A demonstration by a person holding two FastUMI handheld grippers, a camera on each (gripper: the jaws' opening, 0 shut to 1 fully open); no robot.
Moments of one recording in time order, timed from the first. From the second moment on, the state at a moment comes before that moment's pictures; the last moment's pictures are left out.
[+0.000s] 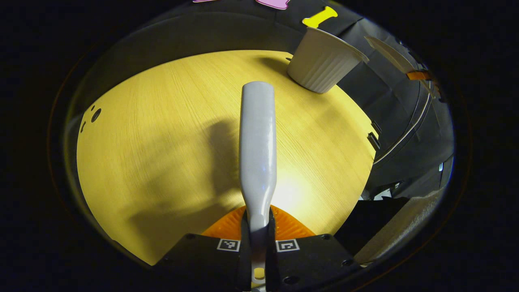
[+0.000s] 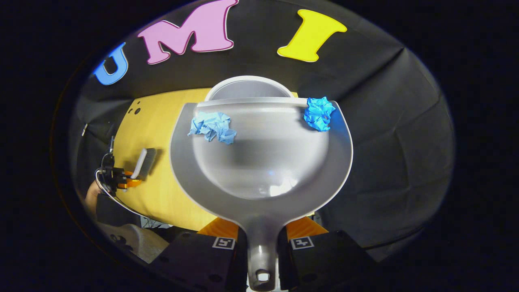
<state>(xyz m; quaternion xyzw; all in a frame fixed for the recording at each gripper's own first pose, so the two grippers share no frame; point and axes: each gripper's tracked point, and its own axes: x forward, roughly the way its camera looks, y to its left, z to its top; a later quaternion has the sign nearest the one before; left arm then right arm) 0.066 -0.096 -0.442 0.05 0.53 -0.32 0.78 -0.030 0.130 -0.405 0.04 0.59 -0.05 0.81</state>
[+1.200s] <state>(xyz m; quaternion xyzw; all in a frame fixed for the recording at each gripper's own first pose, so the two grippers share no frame) 0.059 -0.078 -0.458 0.02 0.55 -0.30 0.78 -0.040 0.073 -0.365 -0.13 0.71 0.01 0.70</state>
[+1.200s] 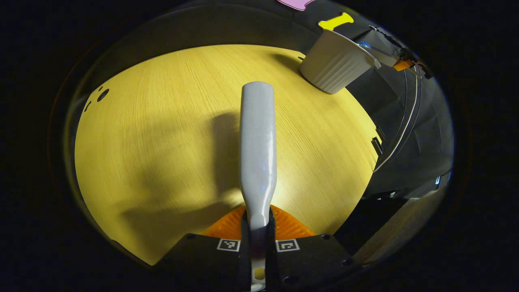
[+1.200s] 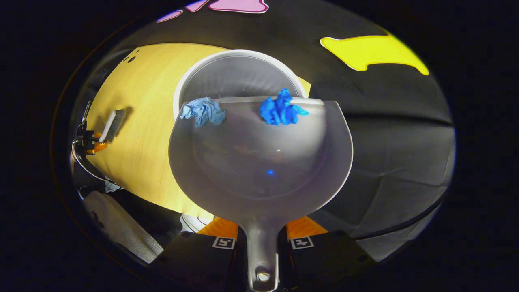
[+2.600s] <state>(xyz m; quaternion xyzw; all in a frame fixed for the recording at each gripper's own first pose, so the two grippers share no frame) 0.049 -0.064 -0.454 -0.01 0.55 -0.25 0.79 -0.038 0.081 -0.326 -0.10 0.57 -0.01 0.81</state>
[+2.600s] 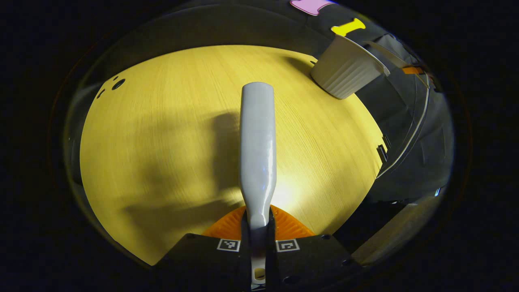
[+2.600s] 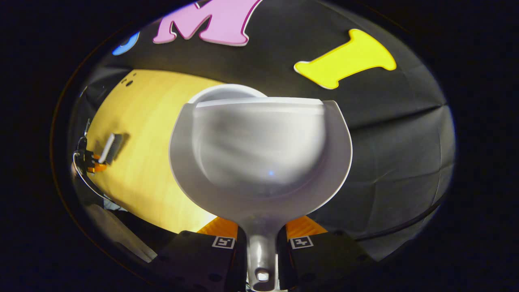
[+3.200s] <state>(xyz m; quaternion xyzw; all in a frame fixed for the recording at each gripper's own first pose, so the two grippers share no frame) 0.022 -0.051 -0.453 0.03 0.57 -0.18 0.80 -0.092 0.261 -0.374 -0.09 0.54 0.16 0.82</state>
